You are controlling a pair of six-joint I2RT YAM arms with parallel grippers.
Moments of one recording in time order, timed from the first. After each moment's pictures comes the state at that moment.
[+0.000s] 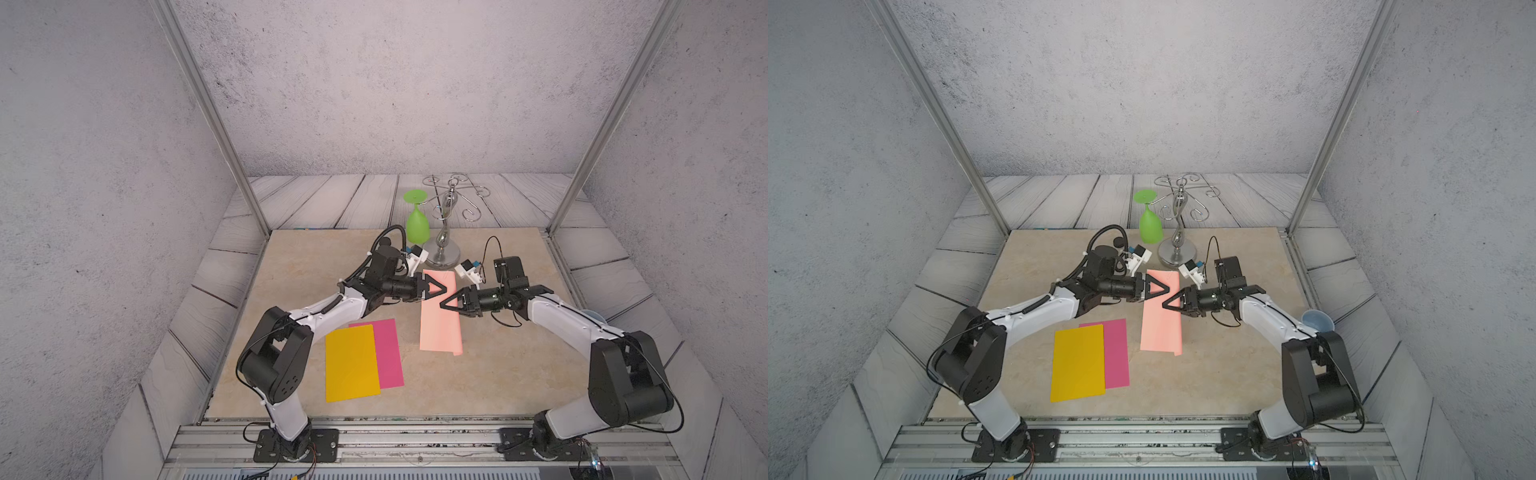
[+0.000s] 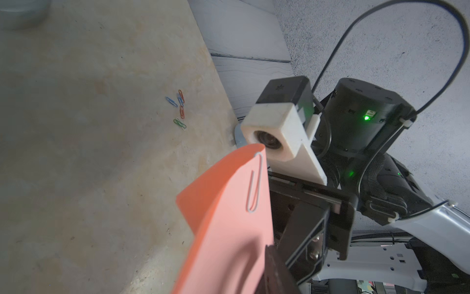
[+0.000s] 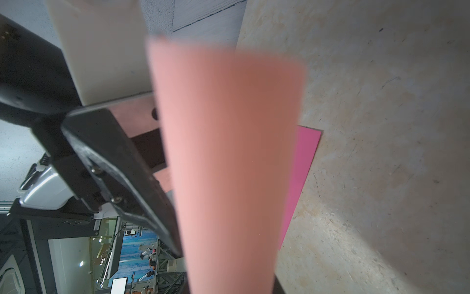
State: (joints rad) left arm -0.64 1.73 1.17 0.14 0.80 -0.79; right arm 0.27 1.50 0.95 -0.31 -1.16 0.42
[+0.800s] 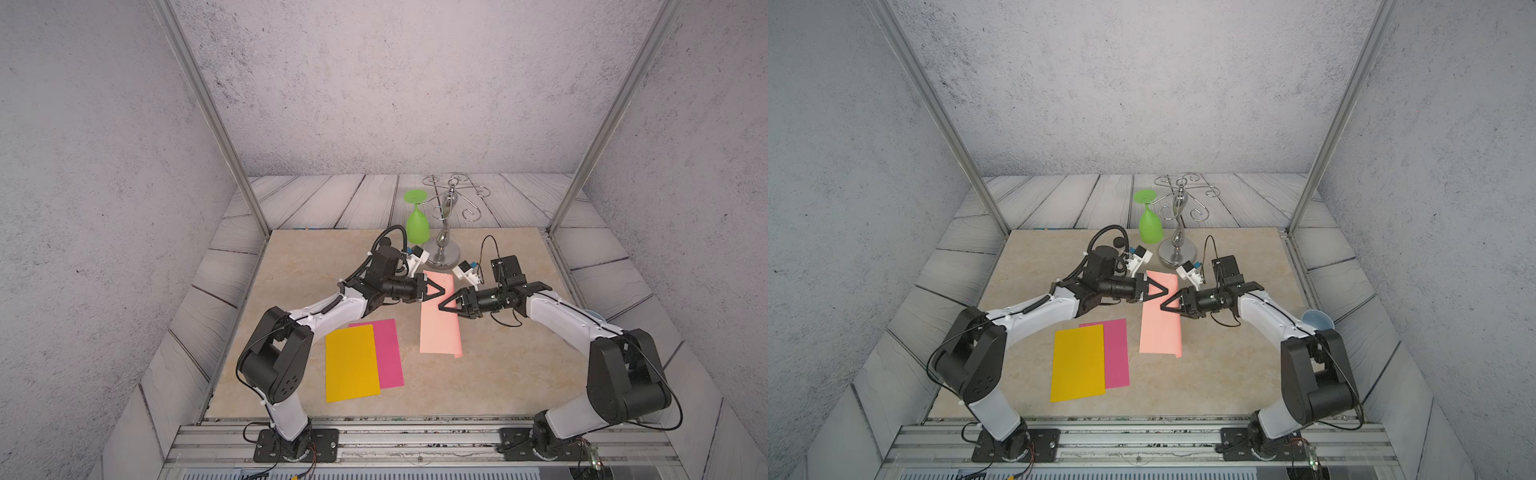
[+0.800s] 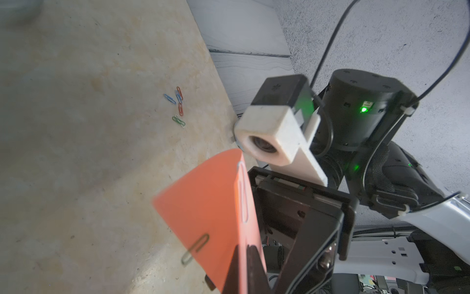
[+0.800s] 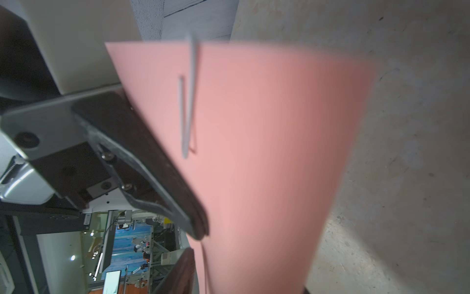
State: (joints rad) left arm -0.64 1.73 1.17 0.10 0.81 -0.74; right arm 0.28 1.52 1.00 -0.44 -1.12 0.31
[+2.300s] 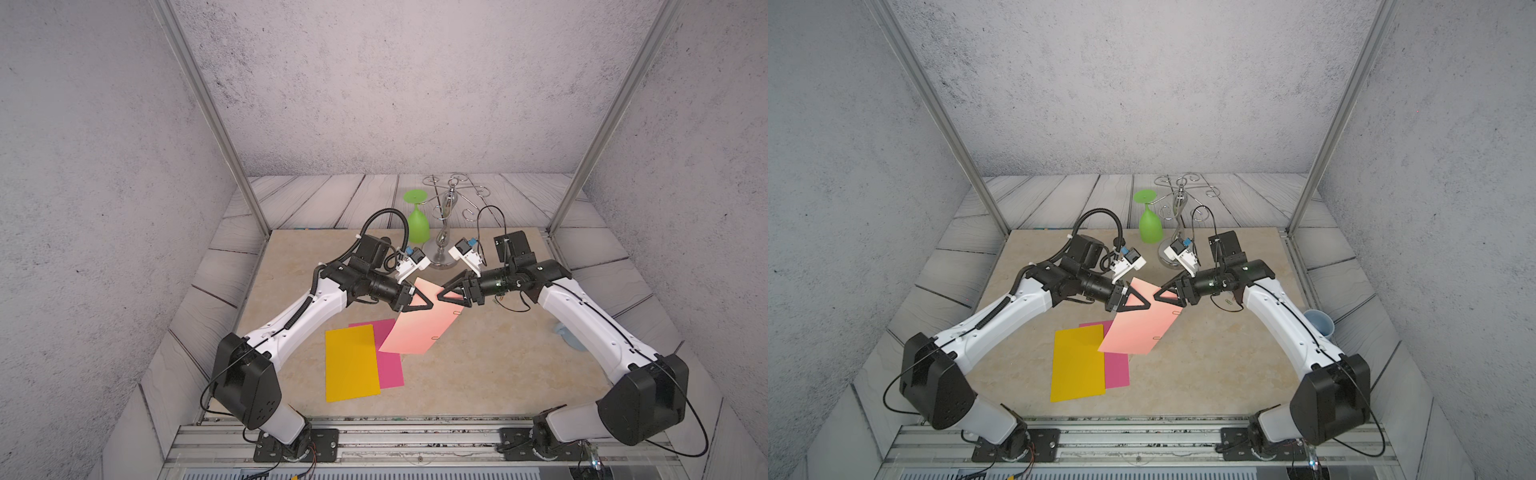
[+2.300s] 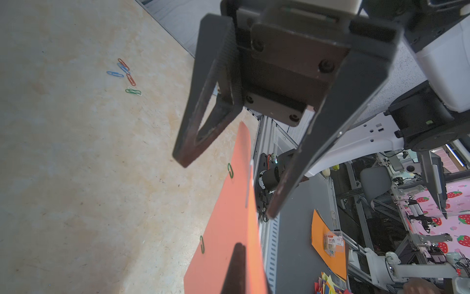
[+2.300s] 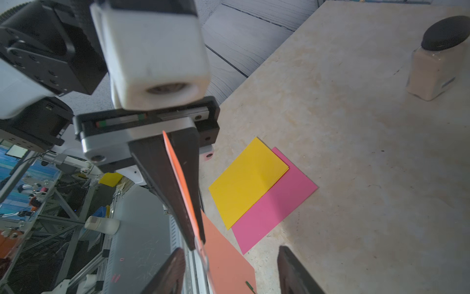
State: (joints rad) left arm -0.60 1.55 1.35 -0.61 0.99 -0.06; right arm 0.36 1.43 1.30 -0.75 -1.03 -0.14
